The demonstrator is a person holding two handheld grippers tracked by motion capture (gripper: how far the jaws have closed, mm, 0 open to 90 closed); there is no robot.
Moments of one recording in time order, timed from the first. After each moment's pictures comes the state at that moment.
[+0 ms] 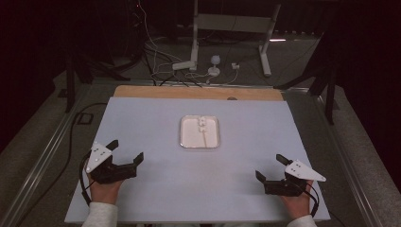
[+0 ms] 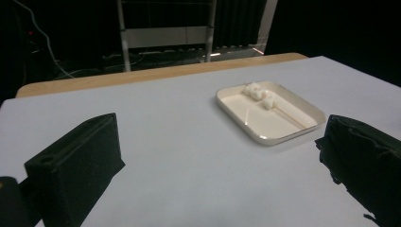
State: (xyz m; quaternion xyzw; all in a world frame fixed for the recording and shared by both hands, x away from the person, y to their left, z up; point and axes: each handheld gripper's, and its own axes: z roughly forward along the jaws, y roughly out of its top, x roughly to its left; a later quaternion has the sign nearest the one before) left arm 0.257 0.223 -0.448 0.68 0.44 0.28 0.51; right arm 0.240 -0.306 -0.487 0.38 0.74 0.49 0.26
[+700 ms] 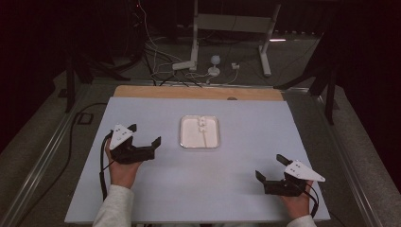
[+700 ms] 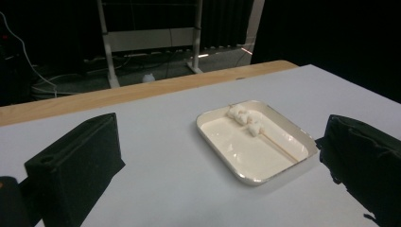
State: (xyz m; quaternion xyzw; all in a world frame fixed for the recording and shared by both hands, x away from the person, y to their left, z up) left arm 0.301 0.183 -0.433 0.69 0.43 0.26 0.52; right arm 0.240 -0.306 -0.488 0.39 0.74 0.49 0.27
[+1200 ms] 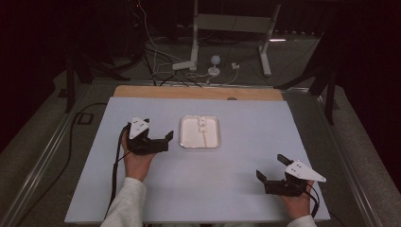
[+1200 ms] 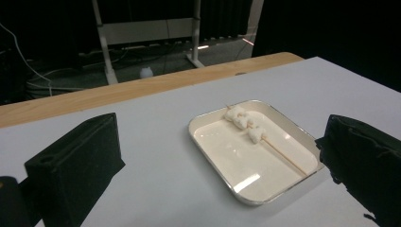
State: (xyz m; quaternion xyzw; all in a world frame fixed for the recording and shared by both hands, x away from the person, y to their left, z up) left arm 0.336 0.147 -0.443 0.71 0.43 0.26 0.50; right arm 0.239 -0.307 -0.487 0.39 0.73 0.49 0.27
